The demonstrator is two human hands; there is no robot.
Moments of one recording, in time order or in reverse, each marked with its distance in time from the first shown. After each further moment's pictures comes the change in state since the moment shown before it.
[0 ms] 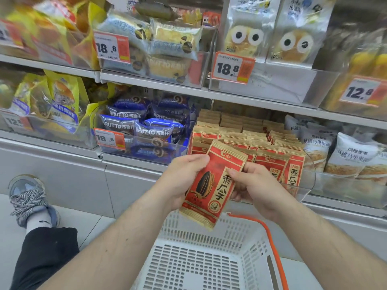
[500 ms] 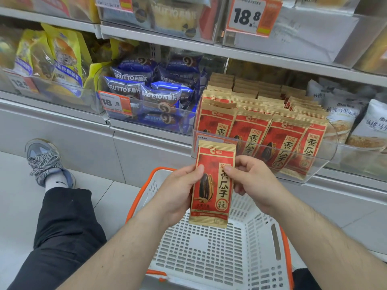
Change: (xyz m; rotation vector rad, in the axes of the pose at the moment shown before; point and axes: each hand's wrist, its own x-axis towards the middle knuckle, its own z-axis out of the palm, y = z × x) left_hand -0.036 -0.088 -0.014 -0.167 0.020 -0.137; right_hand -0.009 0.056 0.016 -0.079 -0.052 0.036
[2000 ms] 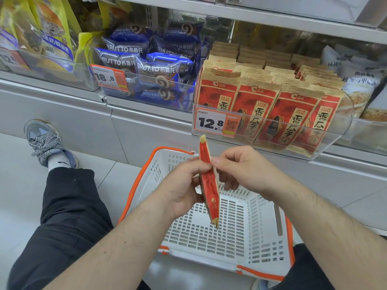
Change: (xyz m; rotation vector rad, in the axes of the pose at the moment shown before) left_hand 0.001 -0.031 0.005 -0.073 0.010 -0.129; right_hand -0.012 0.003 0.012 -0.292 -0.233 -0.010
